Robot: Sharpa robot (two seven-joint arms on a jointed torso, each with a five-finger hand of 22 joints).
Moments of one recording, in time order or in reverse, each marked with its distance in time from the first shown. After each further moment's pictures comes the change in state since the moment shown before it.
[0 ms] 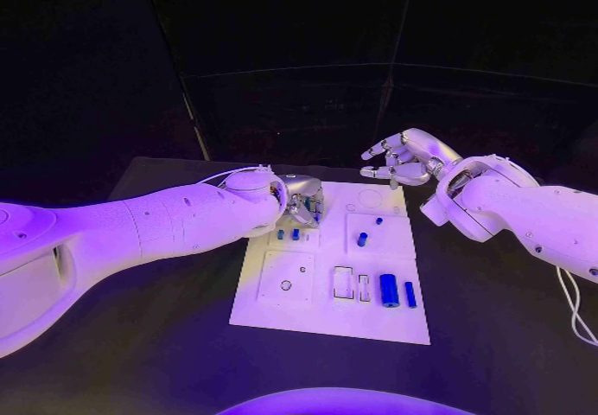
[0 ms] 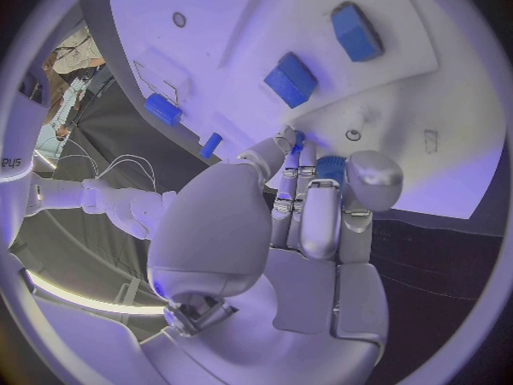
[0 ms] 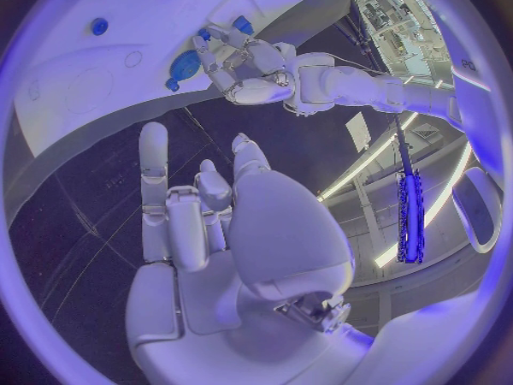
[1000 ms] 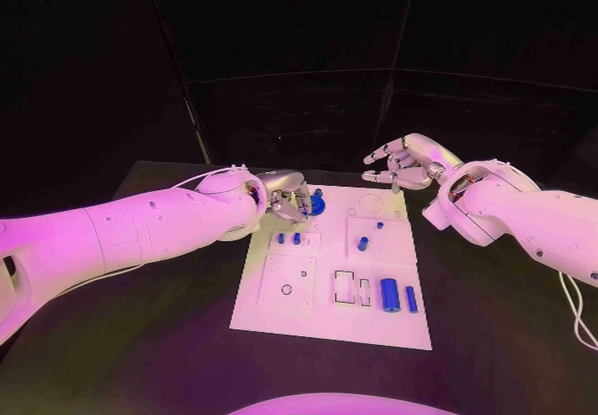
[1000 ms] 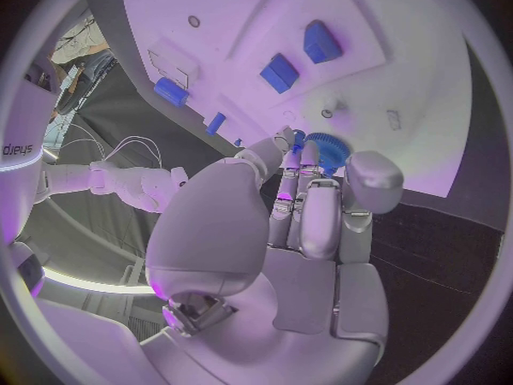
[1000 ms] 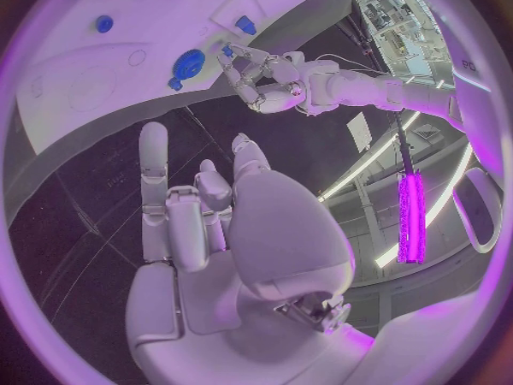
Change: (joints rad) left arm -0.007 -0.139 0.047 0.109 0.036 -0.067 0.026; left_hand -0.027 -0.026 0.028 -0.010 0.000 0.010 0.002 -0.023 -0.012 0.019 0.005 -0.028 -0.016 0.000 0.000 0.000 -0.013 0.000 0.000 0.000 0.008 0.012; right arm 0.000 -0.002 0.000 -0.008 0.000 0.001 0.001; right_hand 0.000 0.000 0.000 0.000 0.000 0.000 0.000 0.000 0.000 0.000 0.000 0.000 0.000 0.000 0.000 0.000 0.001 0.000 0.000 0.000 0.000 0.000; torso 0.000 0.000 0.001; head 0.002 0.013
